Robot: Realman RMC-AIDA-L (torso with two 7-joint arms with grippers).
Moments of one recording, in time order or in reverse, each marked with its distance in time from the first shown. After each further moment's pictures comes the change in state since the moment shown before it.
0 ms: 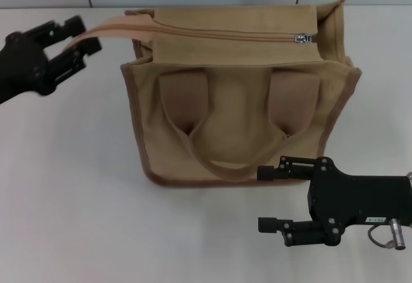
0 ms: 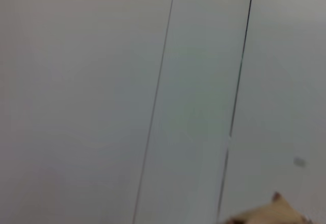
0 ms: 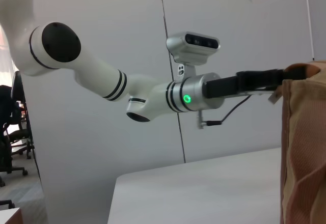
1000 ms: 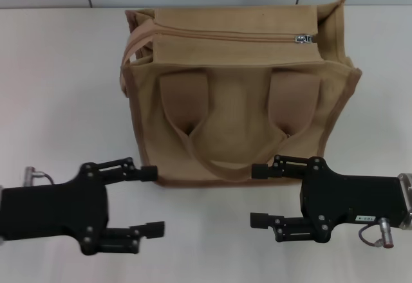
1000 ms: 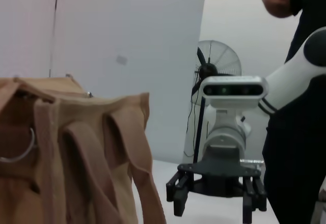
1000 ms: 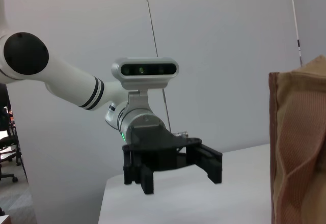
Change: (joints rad) left arm 0.081 -0.055 0.182 0.066 0.310 0.226 0.167; right arm 0.011 0.002 0.010 0.057 0.005 0.052 -0.007
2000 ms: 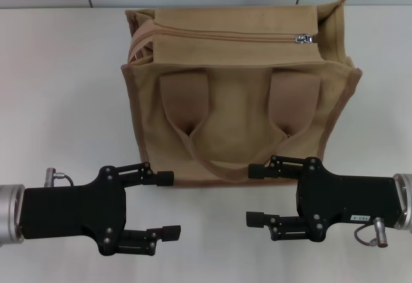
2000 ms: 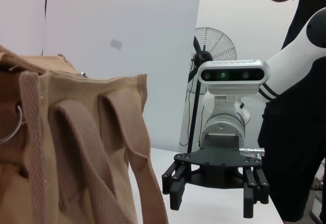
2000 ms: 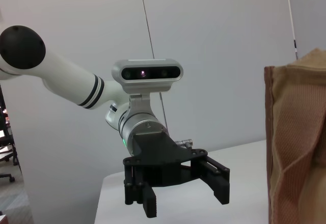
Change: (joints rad) left arm -0.041 -0.008 0.009 -0.057 0.039 -0.057 0.030; right arm 0.008 0.000 0.000 0.024 0.000 0.025 -0.003
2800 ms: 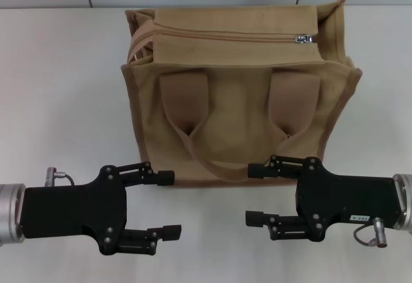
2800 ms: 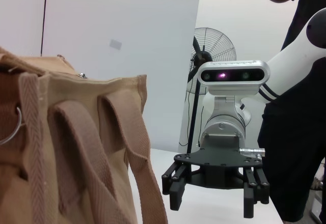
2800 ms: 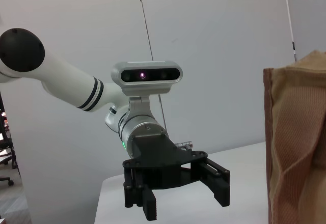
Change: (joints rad) left arm -0.002 -0.001 0.000 0.000 0.000 0.000 0.000; right arm -0.002 0.002 0.000 0.004 0.006 0.000 0.000
